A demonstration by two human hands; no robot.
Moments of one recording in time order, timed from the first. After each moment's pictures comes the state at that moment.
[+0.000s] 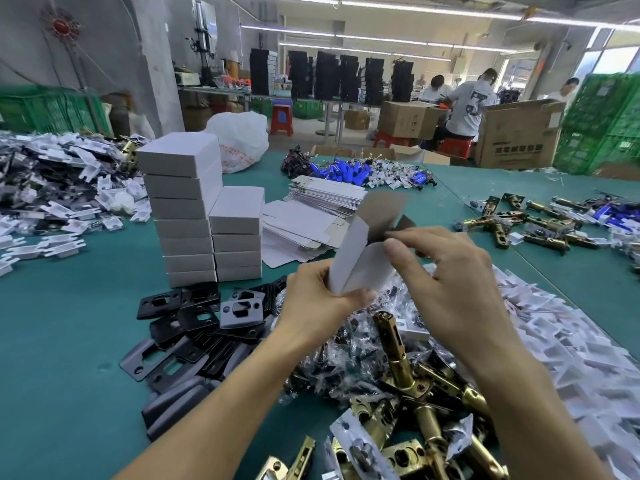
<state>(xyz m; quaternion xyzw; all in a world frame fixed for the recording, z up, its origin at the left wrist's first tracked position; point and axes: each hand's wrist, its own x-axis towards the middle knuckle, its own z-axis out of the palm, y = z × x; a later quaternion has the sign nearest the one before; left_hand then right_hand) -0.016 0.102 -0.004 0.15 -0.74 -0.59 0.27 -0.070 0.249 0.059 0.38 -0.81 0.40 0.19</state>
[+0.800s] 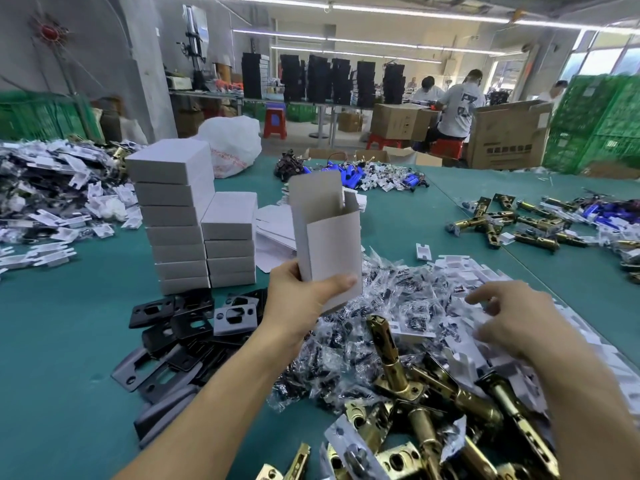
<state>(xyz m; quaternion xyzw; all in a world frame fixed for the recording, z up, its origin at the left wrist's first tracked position) -0.016 0.093 -0.001 0.18 -0.58 -0.74 0.28 -0.134 0.315 0.041 0.11 -0.96 0.23 -0.06</state>
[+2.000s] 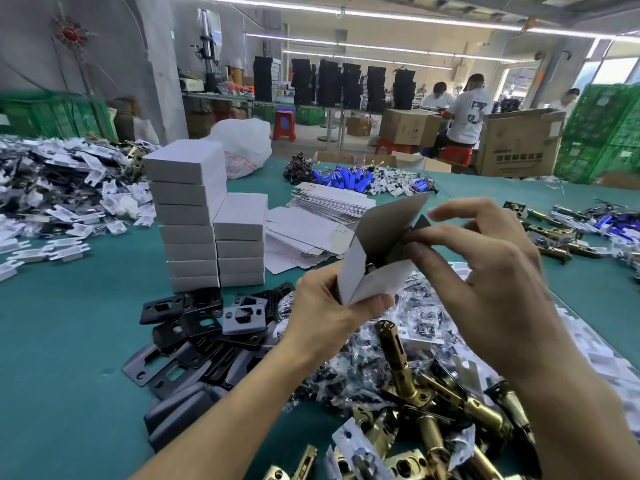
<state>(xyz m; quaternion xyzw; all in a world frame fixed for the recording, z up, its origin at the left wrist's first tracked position) -0.011 0.112 -0.002 0.03 -0.70 -0.64 0.32 -0.069 0.271 0.082 0.45 -0.79 0.32 0.29</state>
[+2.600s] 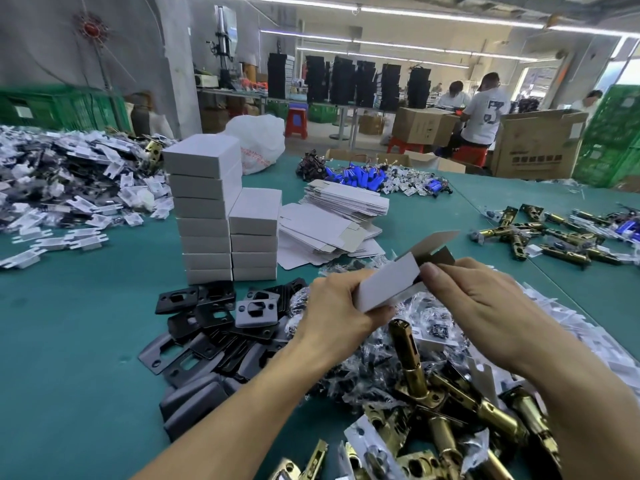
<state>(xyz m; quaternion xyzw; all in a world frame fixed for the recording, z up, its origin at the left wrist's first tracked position) -0.013 0.107 -0.009 0.11 -0.82 -0.49 0.29 -0.093 0.274 0.063 0.41 -0.88 0.25 0.00</state>
